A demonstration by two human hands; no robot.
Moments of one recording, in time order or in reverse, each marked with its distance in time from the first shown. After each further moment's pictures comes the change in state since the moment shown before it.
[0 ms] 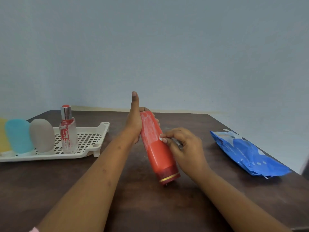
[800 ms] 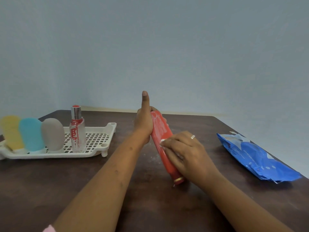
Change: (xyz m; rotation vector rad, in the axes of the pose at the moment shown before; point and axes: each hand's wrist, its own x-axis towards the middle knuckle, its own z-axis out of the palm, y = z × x) left_hand -0.008 0.005 0.010 0.096 0.126 0.046; right_hand -0.003 -0.015 -0.004 -0.289 -0.108 -0.376
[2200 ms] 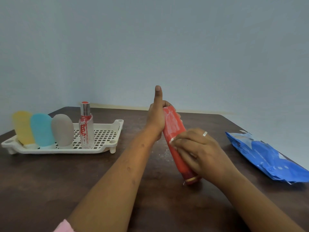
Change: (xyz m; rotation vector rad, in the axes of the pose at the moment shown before) left_hand -0.003 0.005 0.005 -0.104 -0.151 0.053; right_hand 0.004 0.001 -0.012 -0.061 -0.095 -0.110
